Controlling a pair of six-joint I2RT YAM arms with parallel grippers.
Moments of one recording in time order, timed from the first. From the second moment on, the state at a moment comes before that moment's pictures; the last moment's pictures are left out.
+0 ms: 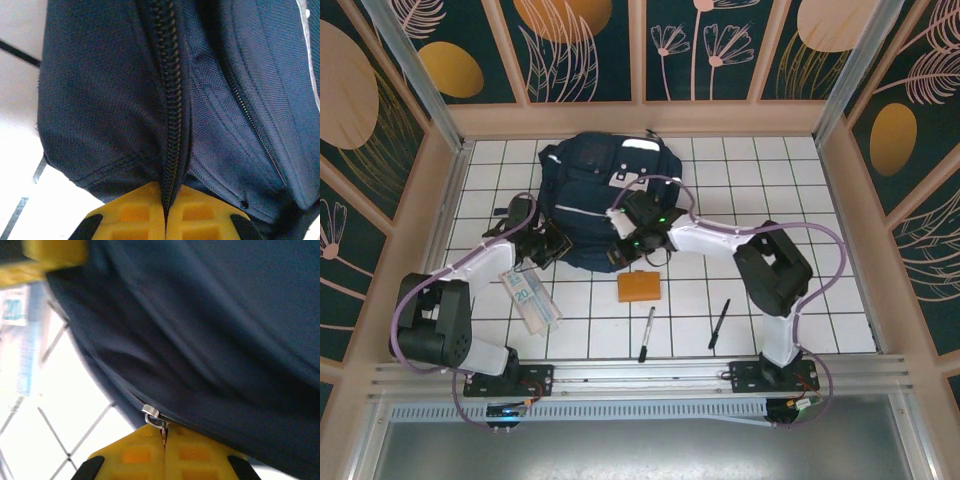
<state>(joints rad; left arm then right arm) -0.18 1.46 0.79 -0.35 0.31 -0.91 0.79 1.89 1.28 -0.41 -0.36 0.21</state>
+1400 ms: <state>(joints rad) -0.09 1.42 0.81 -0.34 0.43 -0.90 0.90 2.03 1.49 -0.39 -0.38 0.29</state>
